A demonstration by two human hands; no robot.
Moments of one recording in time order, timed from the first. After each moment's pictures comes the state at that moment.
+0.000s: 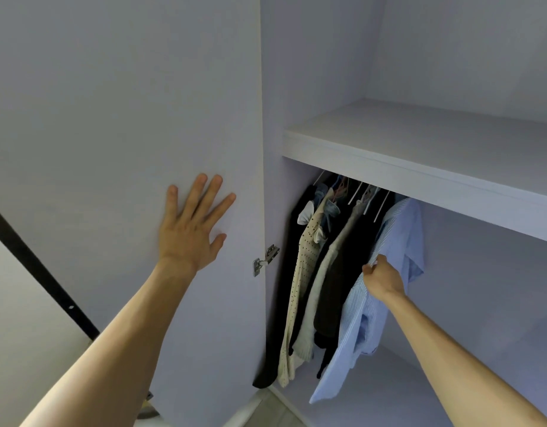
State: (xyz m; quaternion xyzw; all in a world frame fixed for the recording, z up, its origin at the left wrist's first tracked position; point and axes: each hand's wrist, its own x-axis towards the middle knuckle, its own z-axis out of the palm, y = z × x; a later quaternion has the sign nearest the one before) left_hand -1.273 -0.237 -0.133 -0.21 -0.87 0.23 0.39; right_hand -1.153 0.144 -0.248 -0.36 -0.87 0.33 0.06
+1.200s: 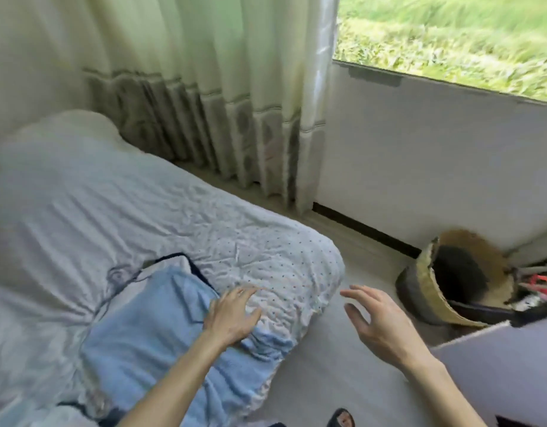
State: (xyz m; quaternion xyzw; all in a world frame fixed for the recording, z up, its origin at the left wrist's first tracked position) left_hand -0.582 -0.636 -0.350 0.49 -0.84 -0.23 -0.07; right_hand -0.841 -0.467 -0.287 0.53 -0.81 0.14 -0.19
